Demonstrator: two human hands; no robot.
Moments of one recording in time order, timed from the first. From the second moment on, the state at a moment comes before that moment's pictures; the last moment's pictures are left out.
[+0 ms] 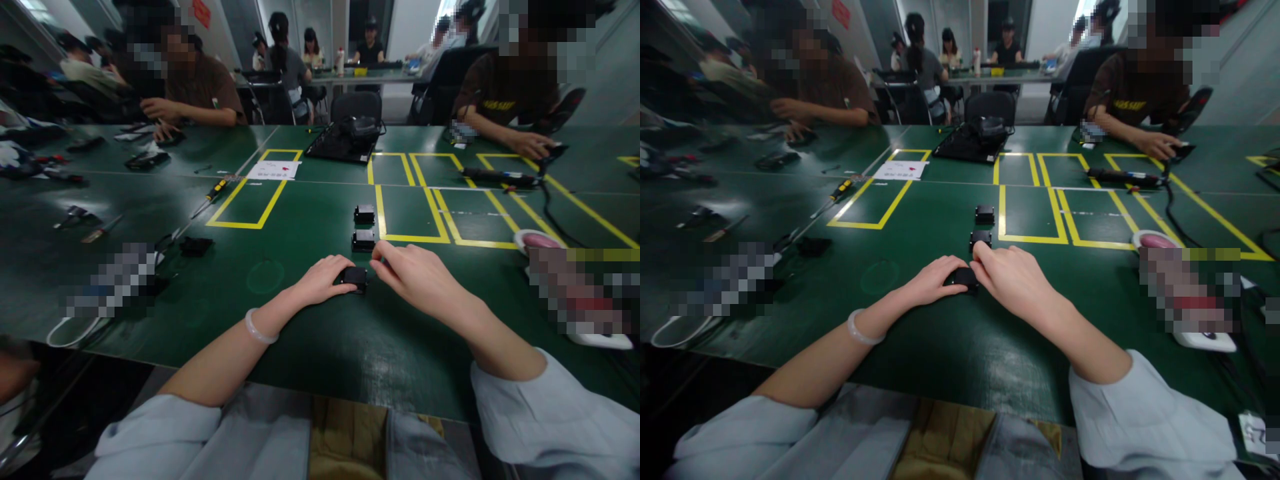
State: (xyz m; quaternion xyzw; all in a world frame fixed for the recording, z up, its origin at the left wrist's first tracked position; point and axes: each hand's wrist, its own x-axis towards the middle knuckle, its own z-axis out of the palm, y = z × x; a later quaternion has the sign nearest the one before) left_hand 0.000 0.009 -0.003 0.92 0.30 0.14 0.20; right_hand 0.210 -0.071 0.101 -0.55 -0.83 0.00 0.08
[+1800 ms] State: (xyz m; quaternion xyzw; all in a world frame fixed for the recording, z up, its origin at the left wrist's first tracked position) left_hand 0.002 0.009 -0.001 0.92 0.30 0.14 0.21; right_hand 0.207 -0.065 0.106 -0.59 -0.81 -0.02 0.02
